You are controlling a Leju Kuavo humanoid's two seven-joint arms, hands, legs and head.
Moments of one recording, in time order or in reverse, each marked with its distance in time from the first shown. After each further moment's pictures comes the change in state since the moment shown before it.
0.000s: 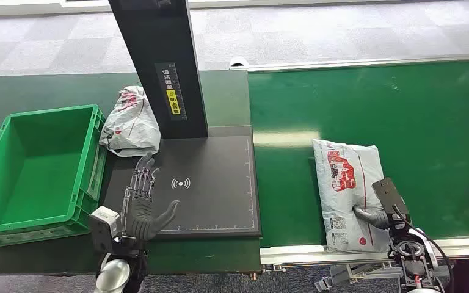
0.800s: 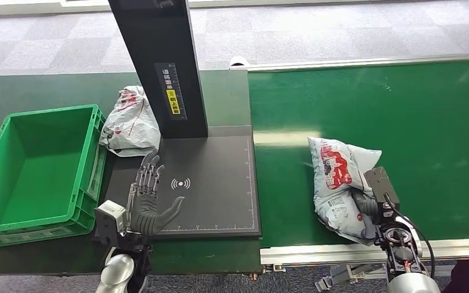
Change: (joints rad) left arm -0.035 0.000 -0.017 0.033 0.001 0.008 0.012; right arm -0.077 0.036 0.015 0.070 -0.069 0.002 -0.068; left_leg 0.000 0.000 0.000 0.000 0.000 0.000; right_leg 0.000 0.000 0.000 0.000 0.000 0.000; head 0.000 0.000
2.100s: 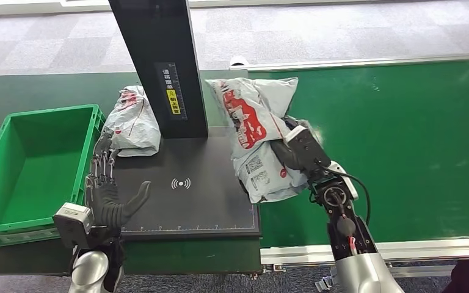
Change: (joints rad) left arm 0.019 0.019 0.105 -0.203 -0.111 0.118 -0.011; right arm -0.045 0.226 0.538 -0.462 -0.164 0.069 -0.015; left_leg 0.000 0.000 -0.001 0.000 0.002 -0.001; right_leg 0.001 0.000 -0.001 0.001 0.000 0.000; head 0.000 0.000
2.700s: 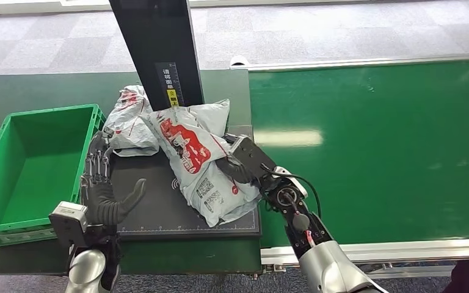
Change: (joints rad) left arm -0.008 0.010 0.013 0.000 0.000 0.021 0.000; right arm -0.083 0.148 0.124 0.283 -0.039 0.076 -0.056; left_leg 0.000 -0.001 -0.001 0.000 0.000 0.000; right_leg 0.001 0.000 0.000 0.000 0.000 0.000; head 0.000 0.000
